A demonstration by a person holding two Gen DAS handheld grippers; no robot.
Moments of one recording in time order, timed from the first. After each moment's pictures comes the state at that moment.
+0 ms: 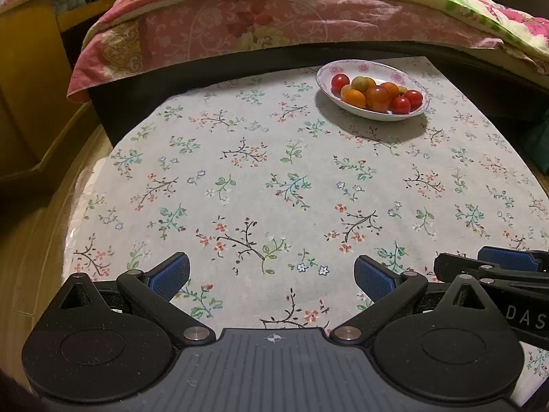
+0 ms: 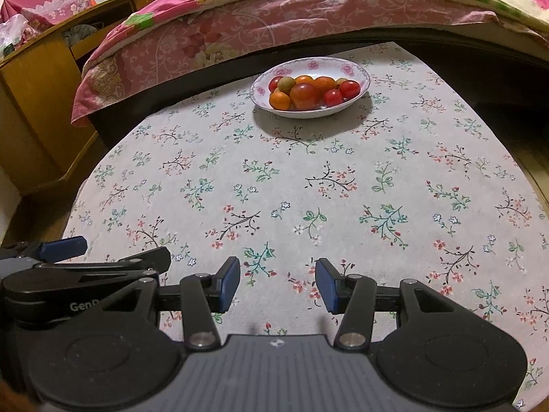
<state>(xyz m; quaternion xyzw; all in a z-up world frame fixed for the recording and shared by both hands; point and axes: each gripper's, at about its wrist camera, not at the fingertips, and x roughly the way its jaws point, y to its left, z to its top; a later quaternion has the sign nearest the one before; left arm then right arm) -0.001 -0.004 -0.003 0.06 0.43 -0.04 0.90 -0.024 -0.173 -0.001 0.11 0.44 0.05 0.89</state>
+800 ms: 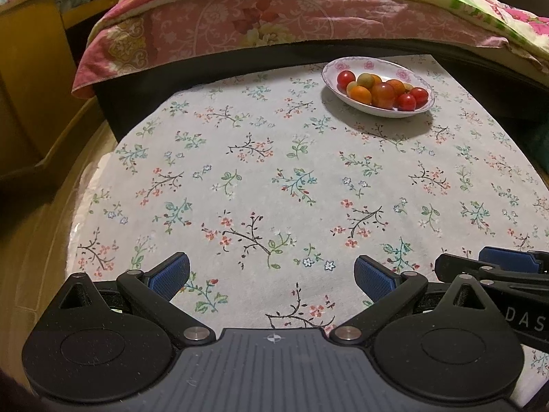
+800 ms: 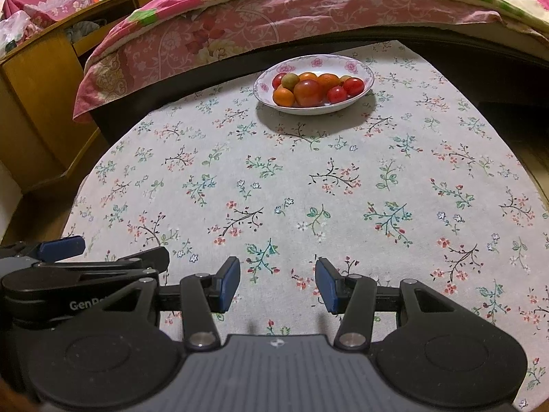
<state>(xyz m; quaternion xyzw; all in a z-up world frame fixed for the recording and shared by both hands) -0.002 -0.002 -0.004 0.06 0.43 -0.04 0.90 -0.024 -0.169 -0.003 0.11 0.44 0.05 0.89</state>
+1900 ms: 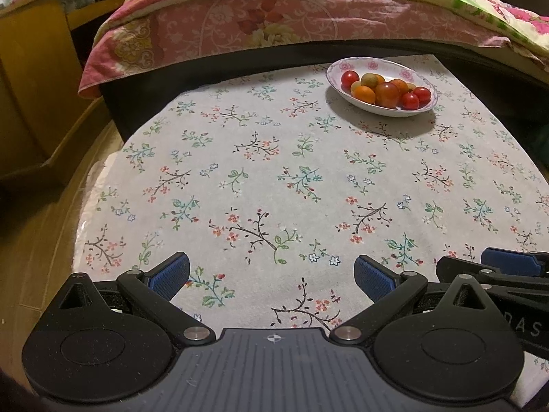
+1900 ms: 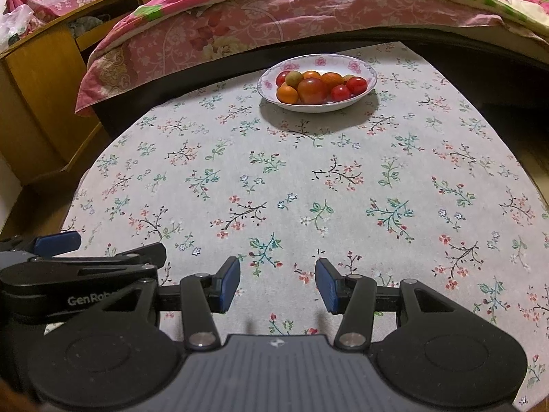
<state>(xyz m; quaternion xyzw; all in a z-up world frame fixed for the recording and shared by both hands) -0.007 0.001 -0.003 0.06 0.43 -0.03 0.90 -0.029 -0.165 -0.005 0.10 0.44 0.05 0.89</state>
